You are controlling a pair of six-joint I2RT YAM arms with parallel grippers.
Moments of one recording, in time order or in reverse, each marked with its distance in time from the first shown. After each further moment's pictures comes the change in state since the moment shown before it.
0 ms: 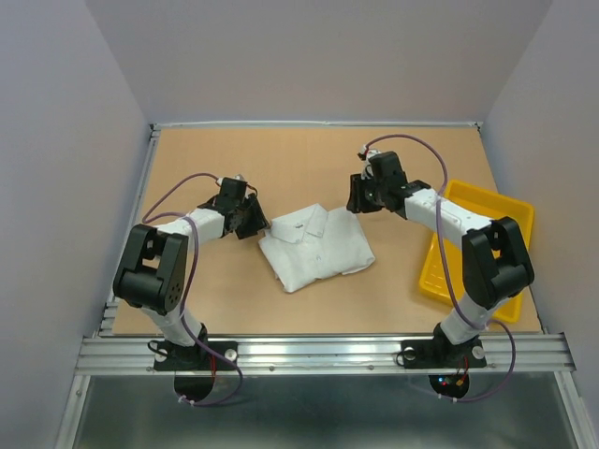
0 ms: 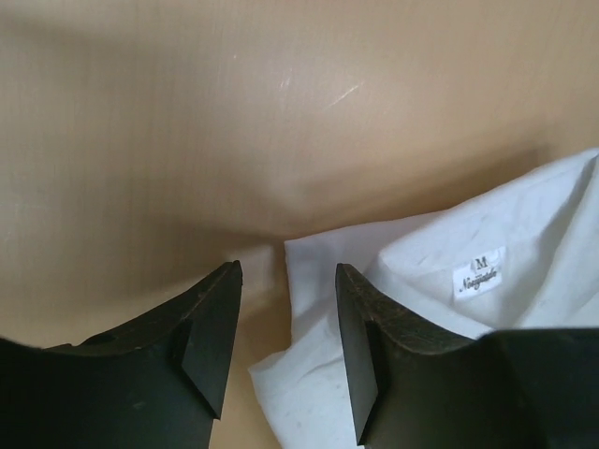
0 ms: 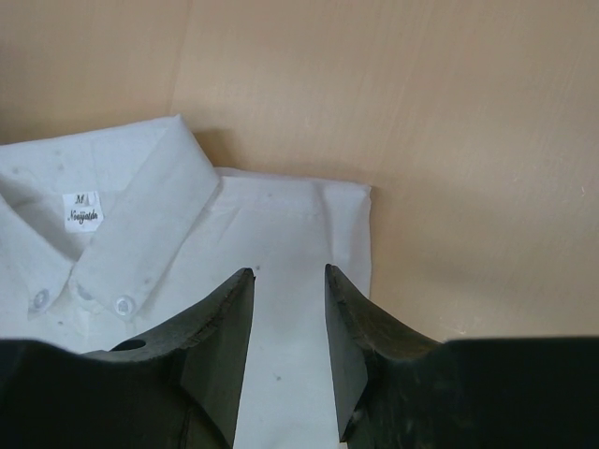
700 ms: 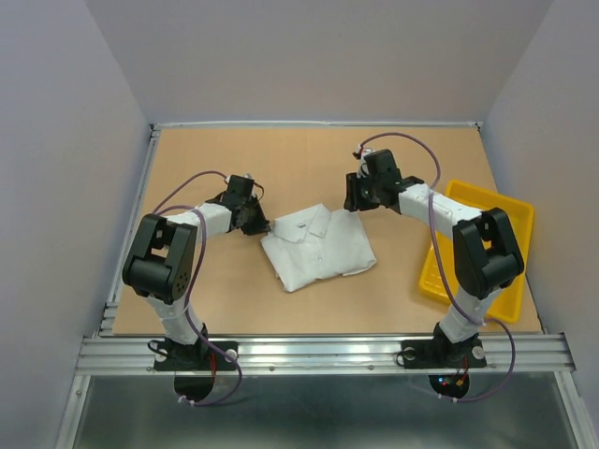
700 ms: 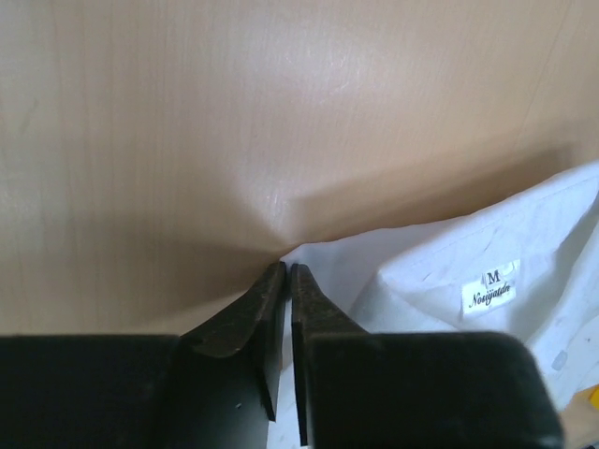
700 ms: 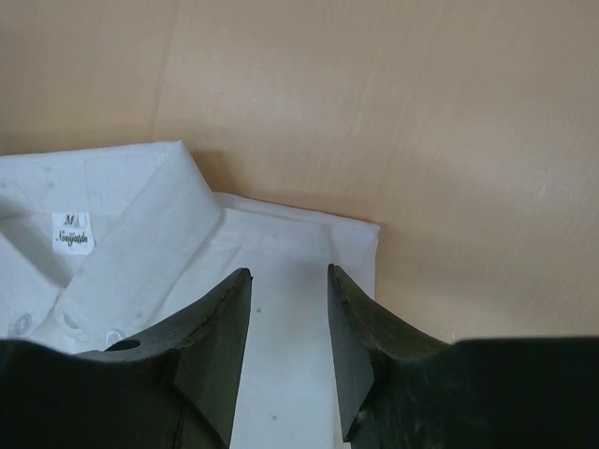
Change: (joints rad) left arm -0.027 0.103 0.061 -0.007 0.029 0.012; right arm 0.000 0.084 0.060 -0.006 -0.001 -0.030
